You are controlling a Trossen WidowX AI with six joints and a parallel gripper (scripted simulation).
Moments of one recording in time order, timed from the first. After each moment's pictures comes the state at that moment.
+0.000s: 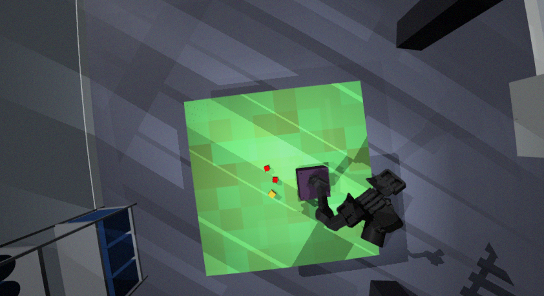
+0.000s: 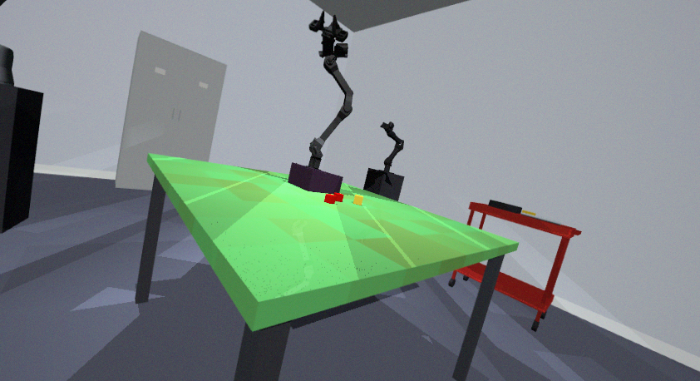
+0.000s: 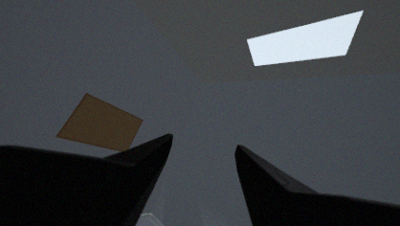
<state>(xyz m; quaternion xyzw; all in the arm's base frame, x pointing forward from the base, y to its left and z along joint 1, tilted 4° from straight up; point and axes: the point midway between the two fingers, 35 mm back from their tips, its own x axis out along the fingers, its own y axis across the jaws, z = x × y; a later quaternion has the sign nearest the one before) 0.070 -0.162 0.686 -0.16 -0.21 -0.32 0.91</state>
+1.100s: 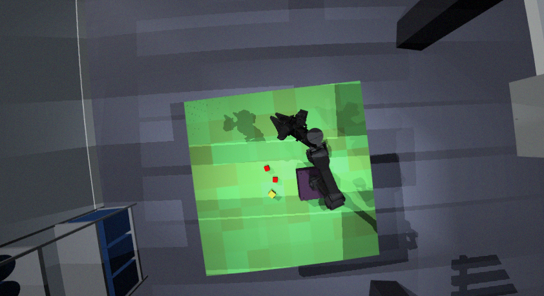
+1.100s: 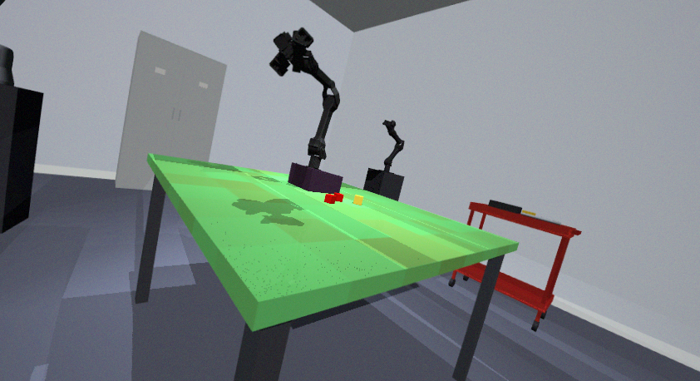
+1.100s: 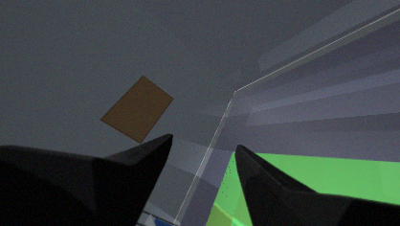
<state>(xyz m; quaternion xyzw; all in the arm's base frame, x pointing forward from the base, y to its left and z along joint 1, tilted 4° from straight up) 0.280 -0.346 0.403 0.50 -0.06 -0.26 0.82</state>
